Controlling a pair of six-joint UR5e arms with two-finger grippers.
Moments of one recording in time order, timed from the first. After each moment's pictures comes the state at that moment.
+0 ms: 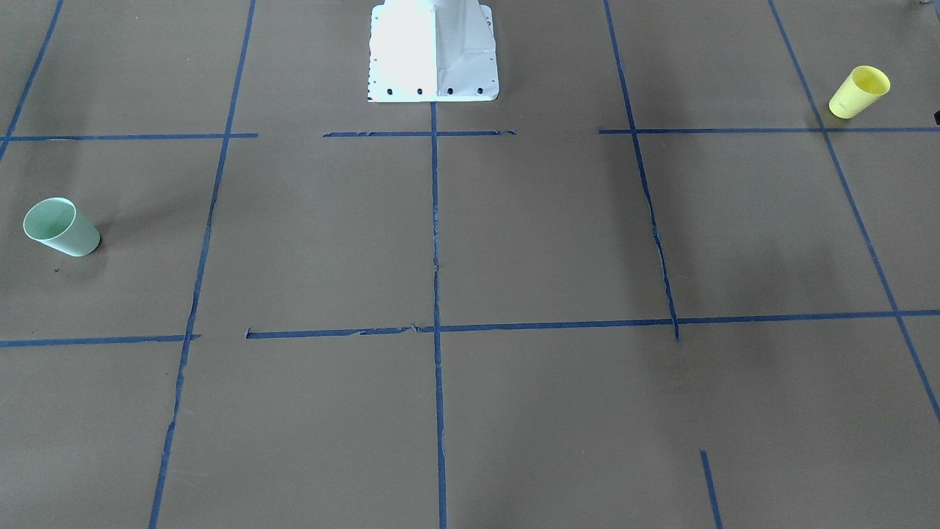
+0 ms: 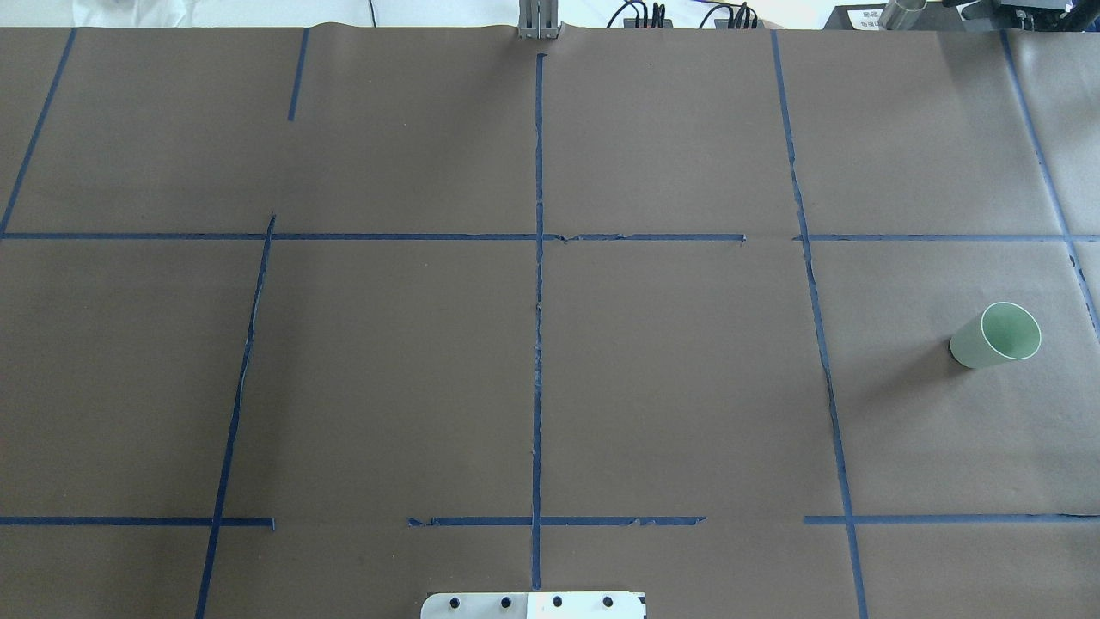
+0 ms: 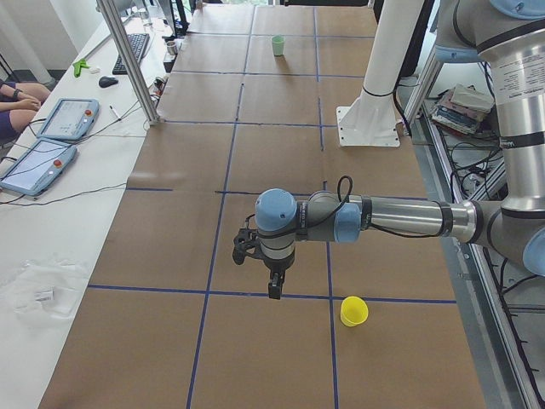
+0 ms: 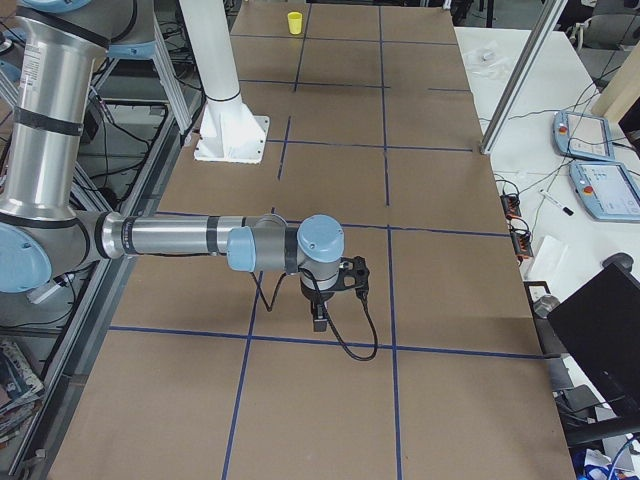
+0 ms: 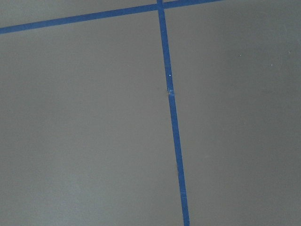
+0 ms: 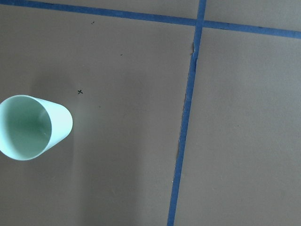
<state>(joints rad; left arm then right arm) -1.53 -1.30 -1.89 -1.52 -2.32 0.11 1.50 -1.83 1.87 -1.57 2.37 -0.05</state>
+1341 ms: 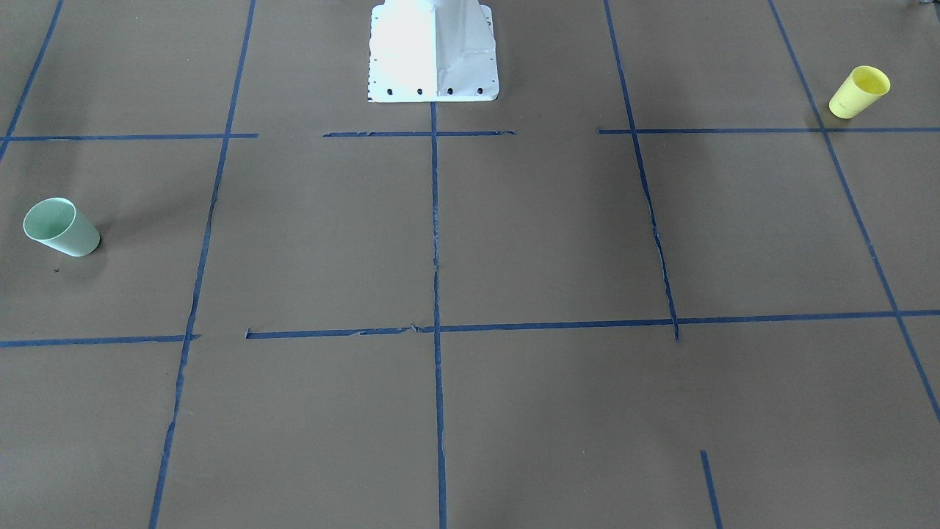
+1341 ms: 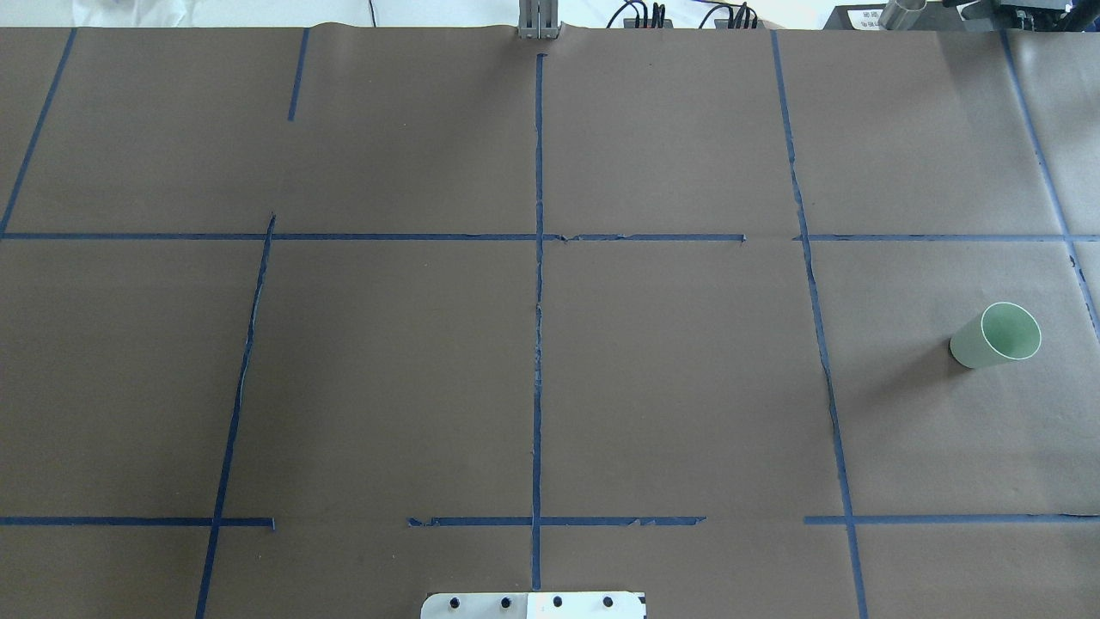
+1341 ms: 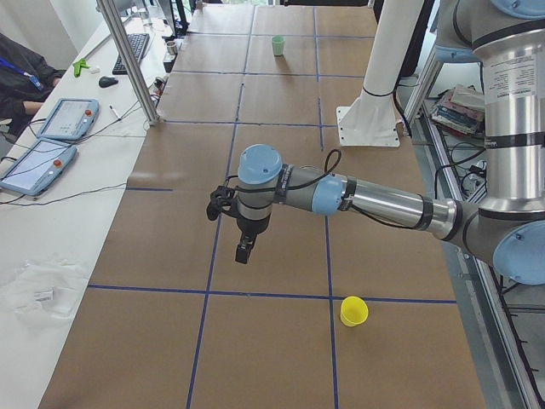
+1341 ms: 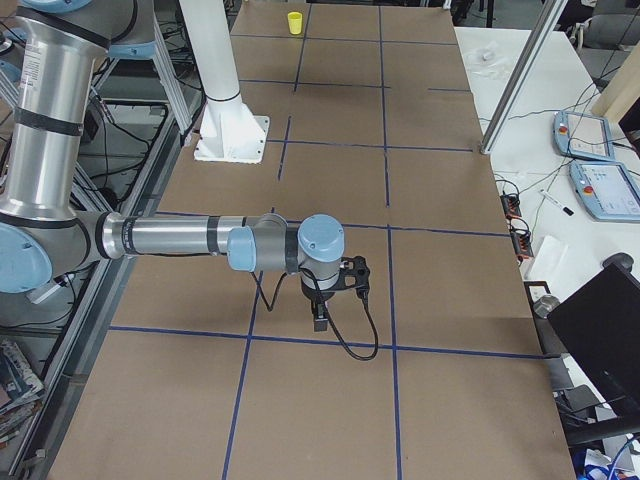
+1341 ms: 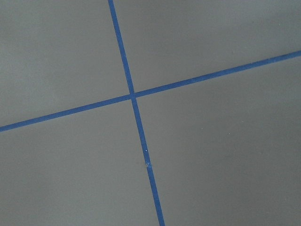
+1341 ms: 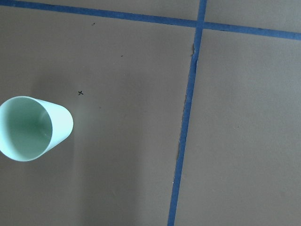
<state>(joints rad) -1.51 -1.41 -1.97 -1.61 -2.29 -0.08 1.50 -1.83 1.87 -1.57 2.37 -0.05</state>
